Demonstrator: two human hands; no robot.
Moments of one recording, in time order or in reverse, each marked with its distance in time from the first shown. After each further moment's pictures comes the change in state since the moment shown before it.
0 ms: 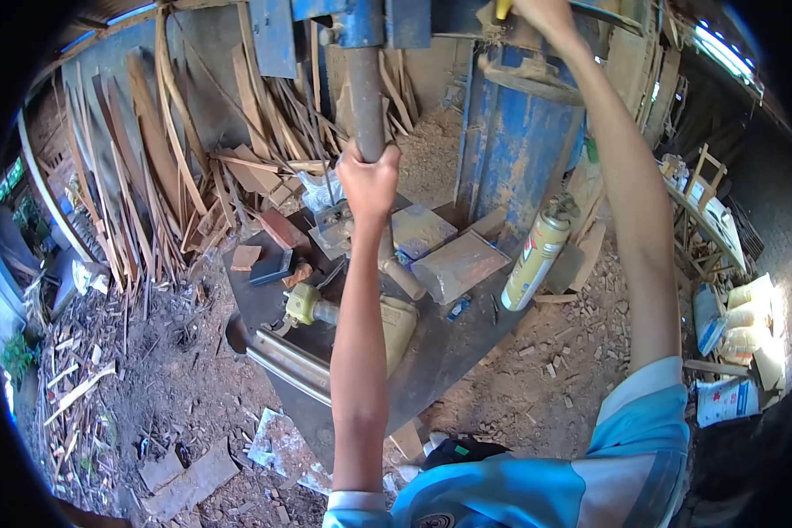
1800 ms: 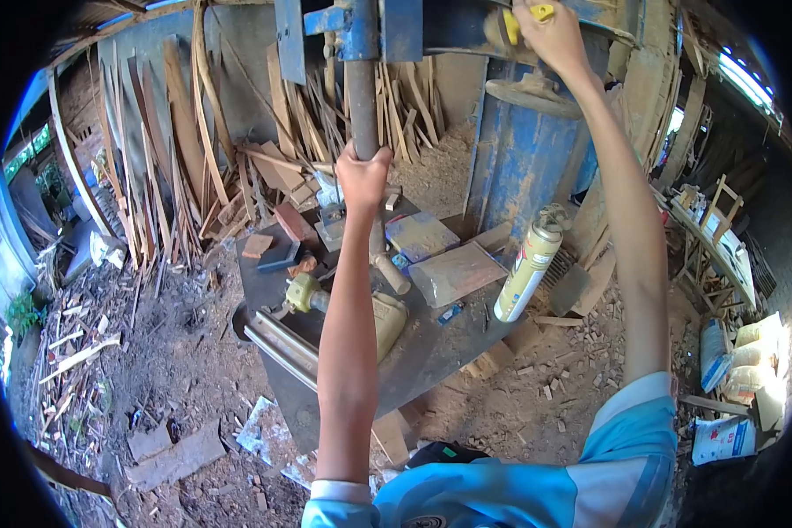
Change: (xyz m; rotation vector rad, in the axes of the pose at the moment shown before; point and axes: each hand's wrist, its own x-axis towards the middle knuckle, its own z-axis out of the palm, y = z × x) left_hand 0.002 -0.005 -0.001 -0.018 -0.047 -0.043; right_hand -0.021 -0.013 -0.052 0.247 -0.235 0.030
